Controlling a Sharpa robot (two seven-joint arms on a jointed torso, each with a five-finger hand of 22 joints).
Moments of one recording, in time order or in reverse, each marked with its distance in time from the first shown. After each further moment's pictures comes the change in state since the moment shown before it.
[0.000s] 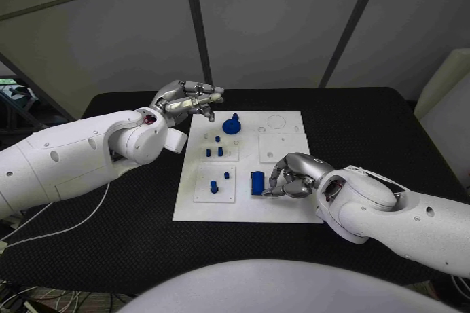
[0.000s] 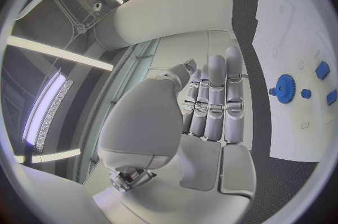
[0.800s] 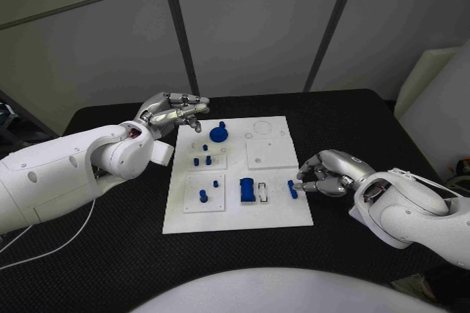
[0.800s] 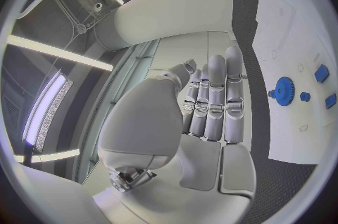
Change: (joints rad) left arm -0.006 -0.007 0.000 0.009 0.000 0.000 0.001; left_hand 0.000 0.000 0.000 0.000 0.000 0.000 0.000 0.000 0.000 0.000 0.000 0.000 0.000 0.000 0.000 0.000 -0.001 0.000 0.000 0.000 0.000 0.001; right arm 0.000 -0.263 0.000 0.066 -0.005 -0.120 0.136; right_hand 0.062 0.039 0.010 0.021 0.084 0.062 0.042 -0.289 -0.182 -0.007 0.029 -0.015 0.097 -0.002 0.034 0.000 0.000 0.000 -0.004 0.019 0.000 0.009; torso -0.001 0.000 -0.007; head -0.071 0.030
